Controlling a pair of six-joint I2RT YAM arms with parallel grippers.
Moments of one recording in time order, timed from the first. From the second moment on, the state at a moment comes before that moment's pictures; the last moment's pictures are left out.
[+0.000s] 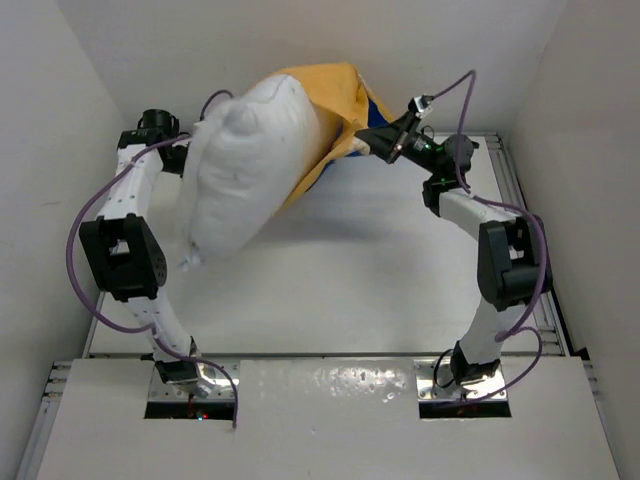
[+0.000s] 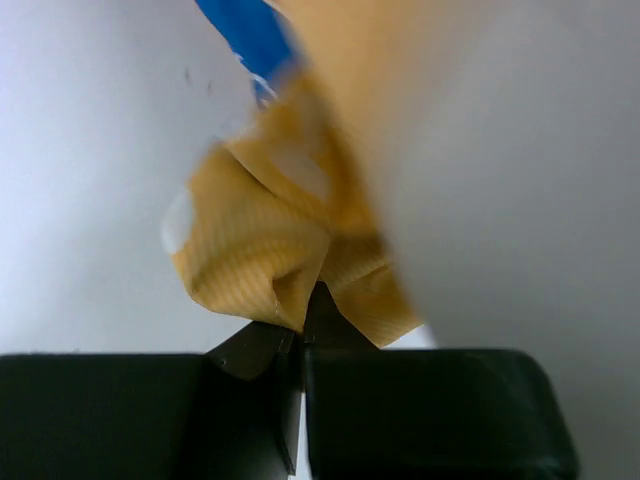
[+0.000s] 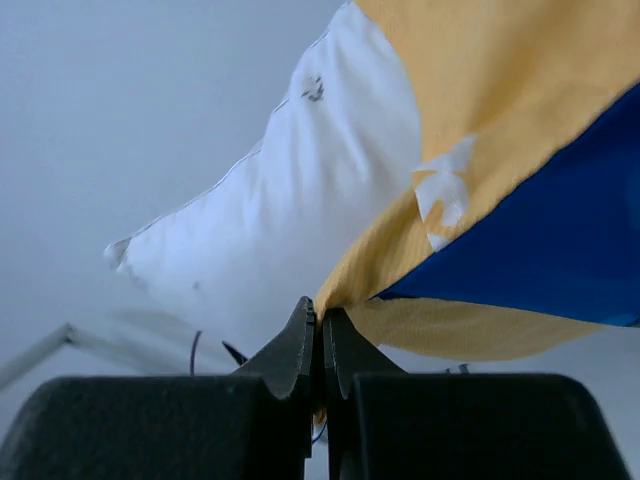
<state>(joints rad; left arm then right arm) 0.15 1.86 1.74 -1.02 0.66 0.66 0.18 1.81 1.17 1.10 -0.90 1.64</state>
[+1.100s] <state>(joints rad) 0.21 1.71 2.15 -1.05 0.65 0.39 0.00 1.45 1.24 0.42 -0.89 1.36</state>
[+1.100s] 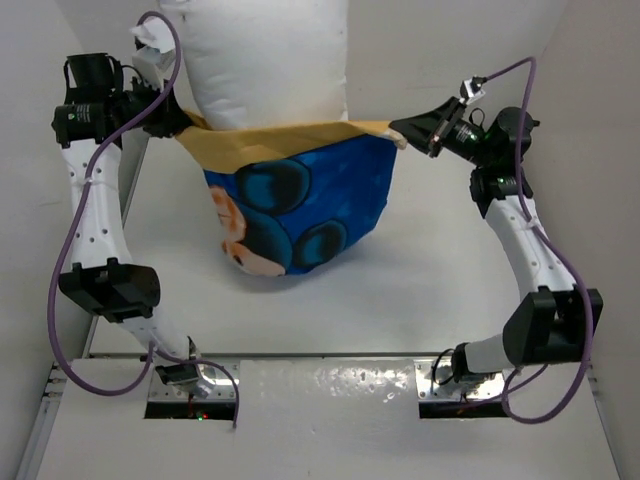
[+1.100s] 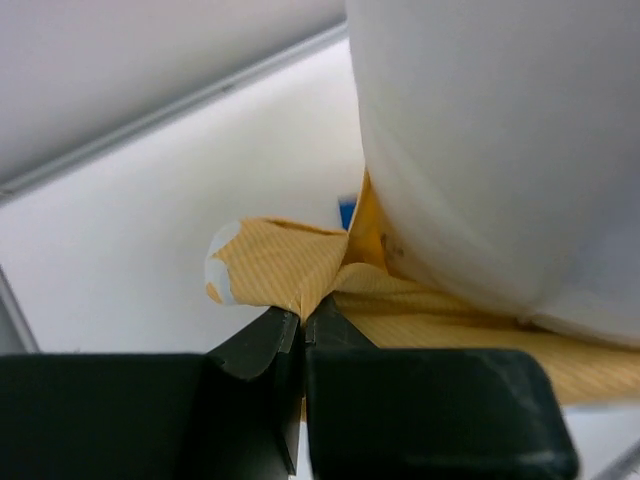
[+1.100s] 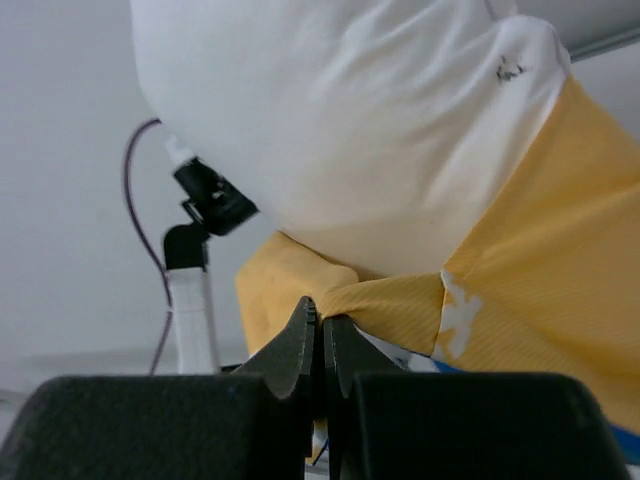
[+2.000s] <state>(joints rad) 0.11 1.80 2.43 -0.87 0.58 0.29 0.17 1.36 1.64 -0.34 -0.56 0.57</state>
